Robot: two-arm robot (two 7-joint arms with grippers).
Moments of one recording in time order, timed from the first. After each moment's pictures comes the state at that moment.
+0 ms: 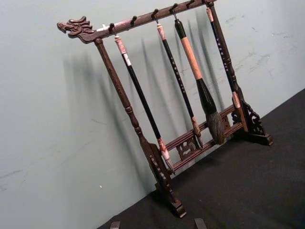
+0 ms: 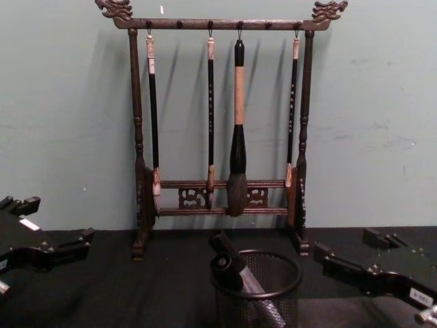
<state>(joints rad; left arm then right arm) -0.20 0.60 0.45 -1.41 -0.25 -0.12 0.03 0.20 0.25 -0.28 -1.23 0.29 -0.23 0.39</state>
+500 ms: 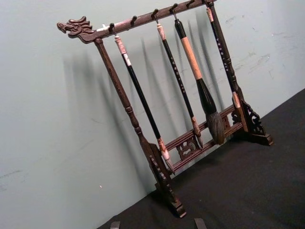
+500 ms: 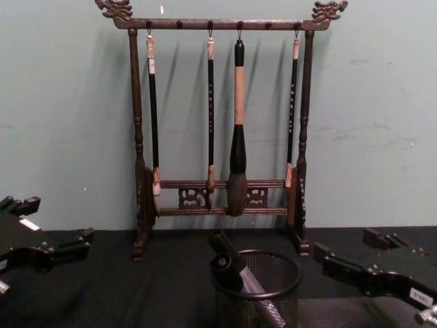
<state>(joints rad) -0.20 0.60 0.45 -1.41 -0.25 -0.12 0.03 0.20 0.25 -0.28 -1.23 0.29 -0.23 0.39</state>
